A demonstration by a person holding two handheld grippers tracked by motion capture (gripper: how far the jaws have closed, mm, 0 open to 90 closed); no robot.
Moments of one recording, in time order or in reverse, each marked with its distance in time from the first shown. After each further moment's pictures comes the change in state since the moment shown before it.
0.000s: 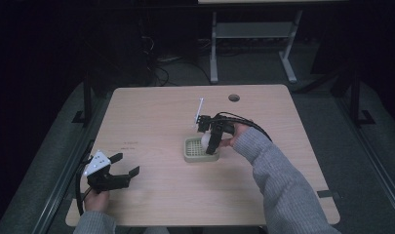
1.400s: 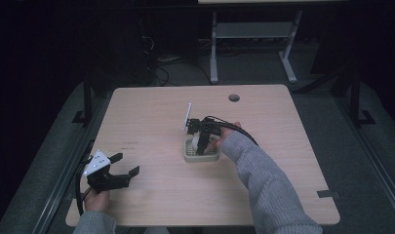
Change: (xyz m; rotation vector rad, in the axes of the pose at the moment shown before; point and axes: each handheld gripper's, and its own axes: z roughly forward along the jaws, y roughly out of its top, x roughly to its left) left arm 0.000 0.000 0.000 0.000 -0.004 -0.003; right arm -0.012 0.029 0.044 0.015 -0.026 0.004
